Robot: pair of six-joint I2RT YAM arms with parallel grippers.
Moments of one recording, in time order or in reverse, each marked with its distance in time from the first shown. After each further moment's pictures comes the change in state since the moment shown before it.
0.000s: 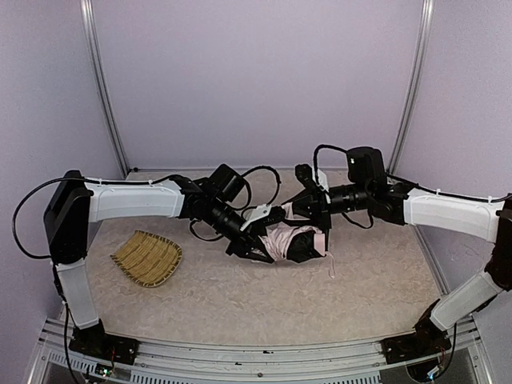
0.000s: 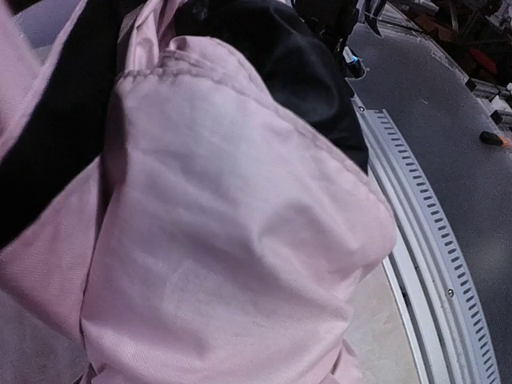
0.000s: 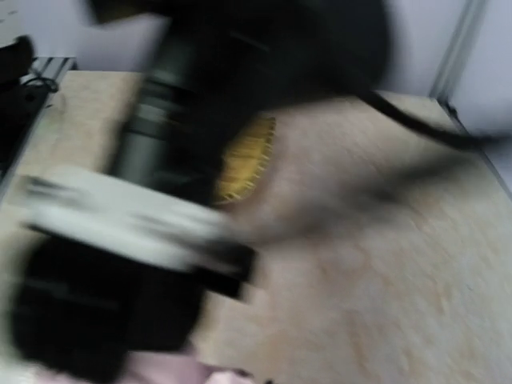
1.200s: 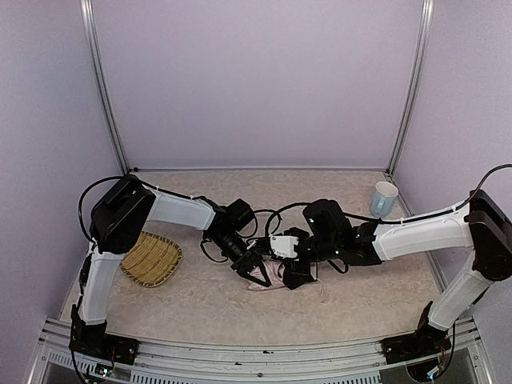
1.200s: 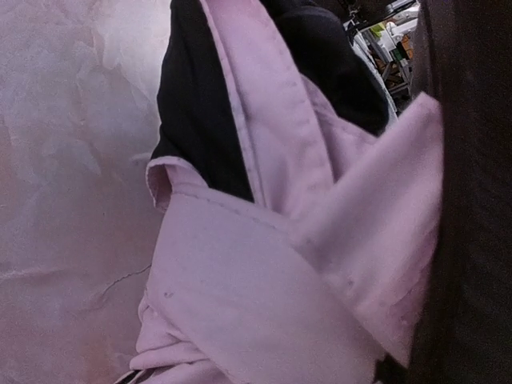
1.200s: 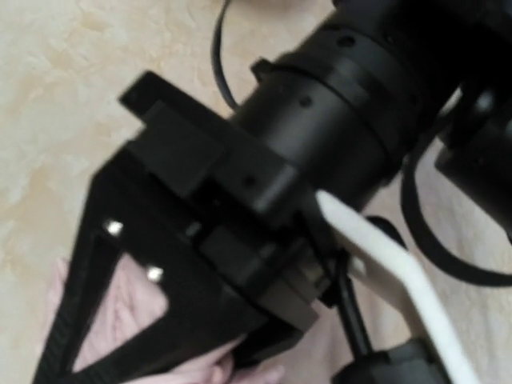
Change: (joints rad) left arm 0.060 0.375 0.108 -0.127 0.269 -0.225; right arm 0.332 0.119 -0.187 0.104 0.562 -0.231
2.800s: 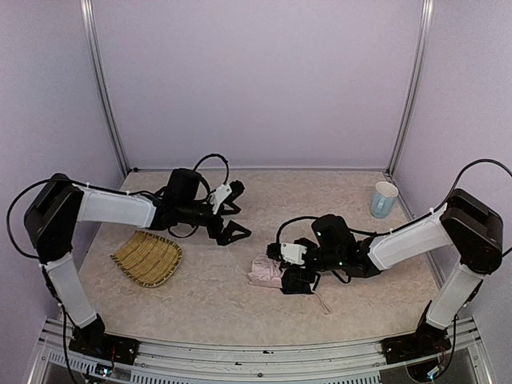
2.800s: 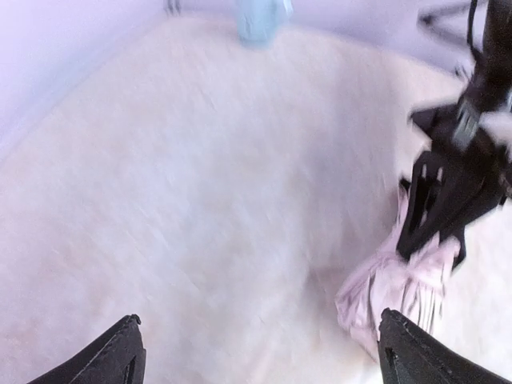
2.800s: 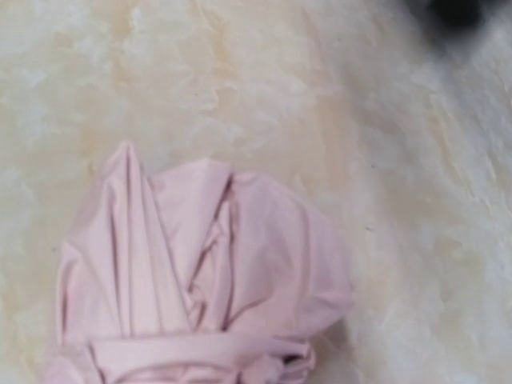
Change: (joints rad) left arm 0.163 -0.417 -0.411 0.661 -0.511 -0.060; right arm -0.079 0.101 -0.157 0.233 -0.017 0.065
